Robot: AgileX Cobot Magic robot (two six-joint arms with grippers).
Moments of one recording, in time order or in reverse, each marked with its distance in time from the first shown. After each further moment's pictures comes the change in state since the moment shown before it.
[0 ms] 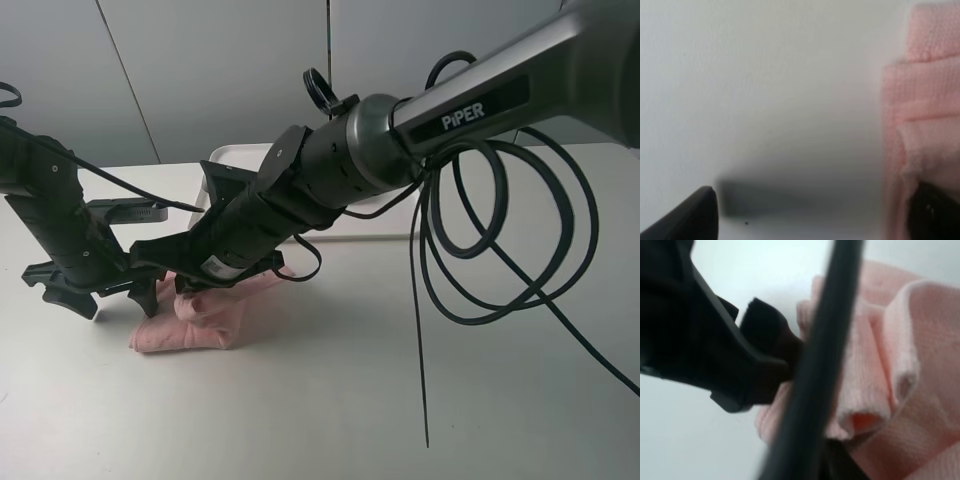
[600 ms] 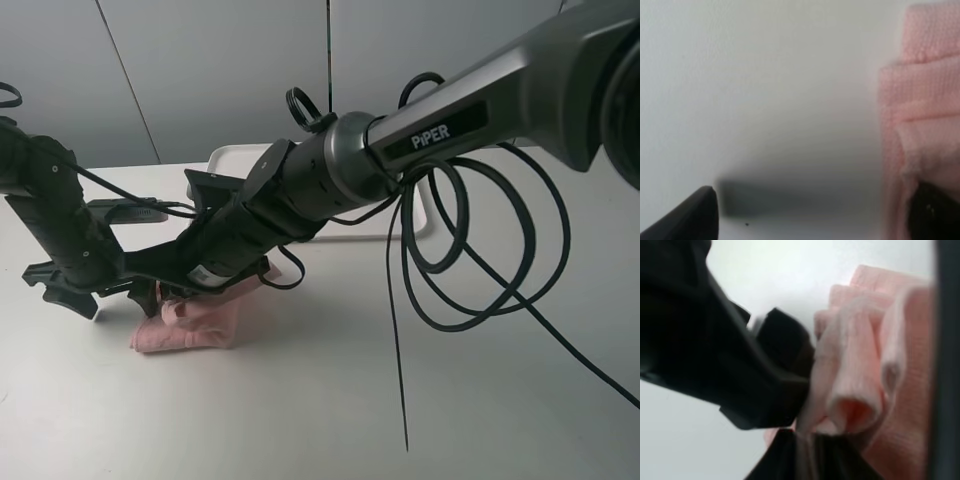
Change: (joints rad) left arm 0.000 0.000 0.000 0.000 0.000 0.008; right arm 0.028 0.053 -0.041 0.087 -0.004 -0.108
